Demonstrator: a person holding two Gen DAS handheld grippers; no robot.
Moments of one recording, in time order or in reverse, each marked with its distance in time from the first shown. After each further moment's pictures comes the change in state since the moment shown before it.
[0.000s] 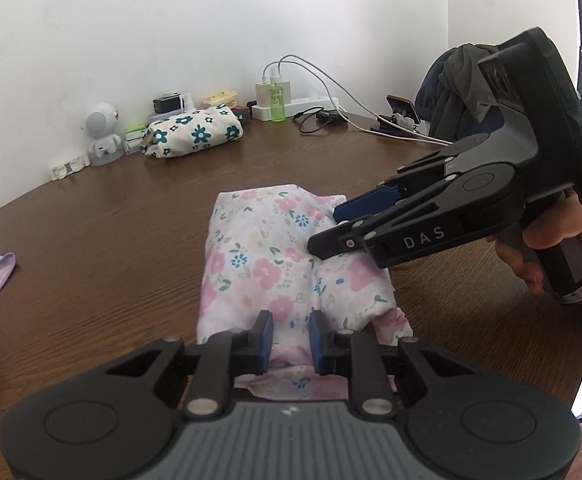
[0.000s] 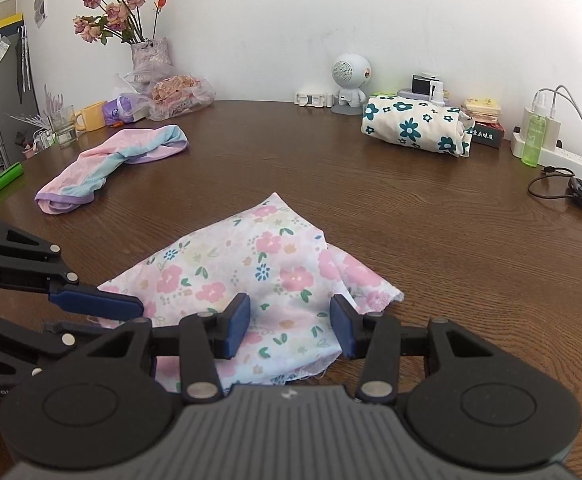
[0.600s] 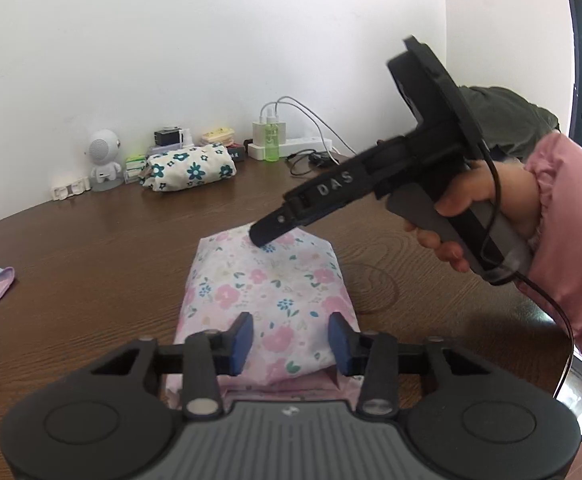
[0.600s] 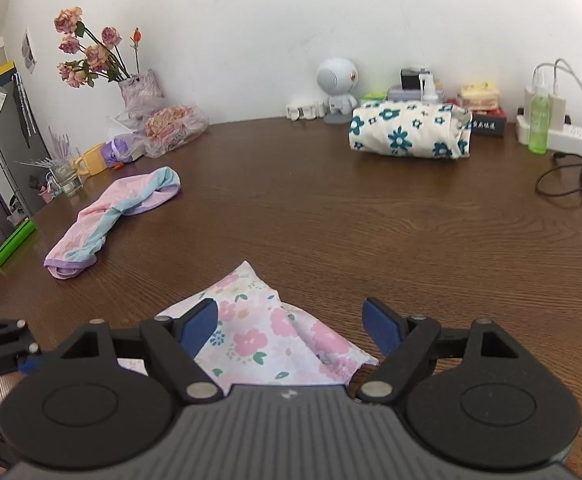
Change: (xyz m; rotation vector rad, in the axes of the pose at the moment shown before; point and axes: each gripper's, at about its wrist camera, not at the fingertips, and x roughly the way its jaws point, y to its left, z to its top) left arm -0.021 -0.022 0.008 -0.041 -0.095 -0.021; right arm 0.019 -0.056 0.051 0.154 0.035 0.117
